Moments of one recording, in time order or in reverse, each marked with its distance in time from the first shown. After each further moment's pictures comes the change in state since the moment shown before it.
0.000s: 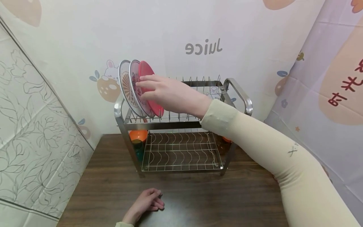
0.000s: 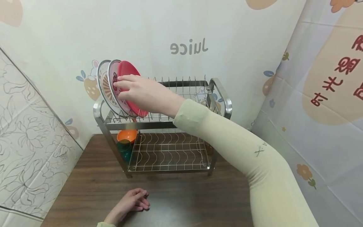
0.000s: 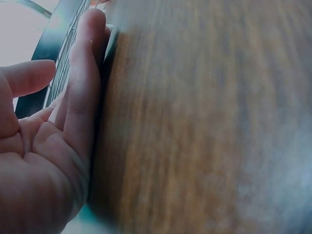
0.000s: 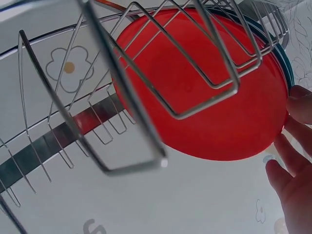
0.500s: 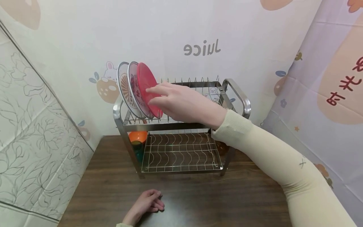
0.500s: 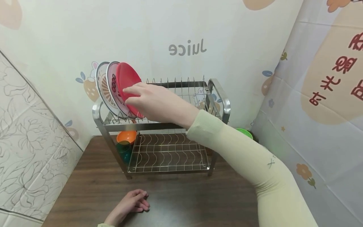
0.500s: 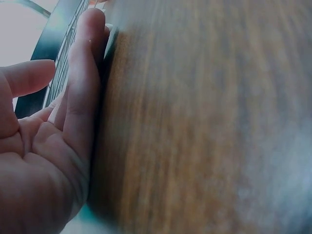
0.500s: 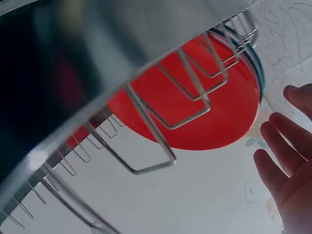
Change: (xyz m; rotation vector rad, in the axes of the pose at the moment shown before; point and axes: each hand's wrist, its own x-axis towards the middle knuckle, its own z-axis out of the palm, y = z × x) left_hand 0.001 -0.001 0.002 -0.002 0.003 -0.006; right_hand -0.038 -0.017 -0.013 0.076 0.115 0.025
